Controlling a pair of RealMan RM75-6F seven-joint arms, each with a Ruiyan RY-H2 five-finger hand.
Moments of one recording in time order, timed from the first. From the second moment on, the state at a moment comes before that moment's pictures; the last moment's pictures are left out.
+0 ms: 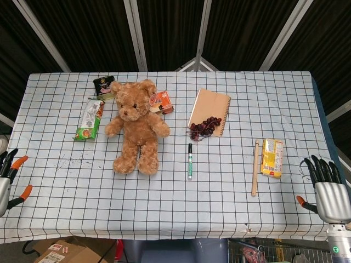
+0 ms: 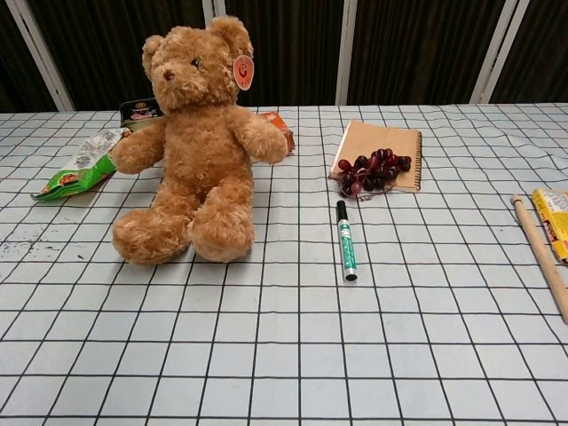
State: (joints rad) left arm -0.06 -1.11 -0.04 -1.63 1.53 1.55 0.11; right arm 0.07 -1.11 0.06 -1.65 -1.47 1.48 -0.14
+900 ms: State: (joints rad) left arm -0.45 -1.26 -0.27 -1.51 1.11 0.84 -0.30; right arm 0.08 -1.11 0.07 -1.62 -1.43 1.41 -0.09
